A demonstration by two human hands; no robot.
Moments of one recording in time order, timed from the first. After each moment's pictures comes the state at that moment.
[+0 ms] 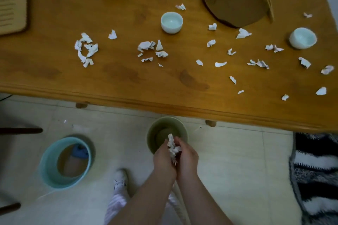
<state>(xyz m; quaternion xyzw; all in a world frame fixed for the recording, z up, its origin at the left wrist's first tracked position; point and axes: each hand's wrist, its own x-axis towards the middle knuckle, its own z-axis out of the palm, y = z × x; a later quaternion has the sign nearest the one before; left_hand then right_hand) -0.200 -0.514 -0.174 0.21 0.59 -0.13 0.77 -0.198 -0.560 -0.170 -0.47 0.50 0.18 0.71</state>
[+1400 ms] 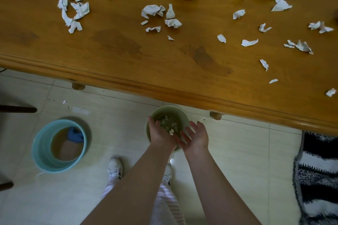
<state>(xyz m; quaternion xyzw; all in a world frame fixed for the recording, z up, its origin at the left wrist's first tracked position) -0.153 -0.495 -0.247 0.13 0.58 -0.09 0.80 -0.150 -0.573 -0.230 -0.39 0.55 0.20 0.71</state>
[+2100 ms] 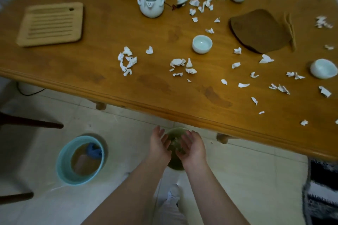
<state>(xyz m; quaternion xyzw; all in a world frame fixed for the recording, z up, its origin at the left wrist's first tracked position) -0.168 -0.435 -0.138 0.25 0.56 -0.09 0.79 -0.156 -0.515 -0.135 -0.43 0.49 0.23 0.72</state>
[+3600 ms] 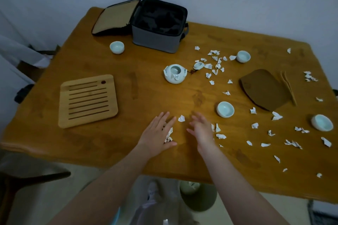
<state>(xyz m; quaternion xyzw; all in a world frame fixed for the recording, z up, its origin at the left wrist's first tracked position) -0.010 -0.197 -0.078 0.98 -0.16 -0.11 0.09 0.024 -0.359 -0.014 -0.68 0.29 0.15 0.66</state>
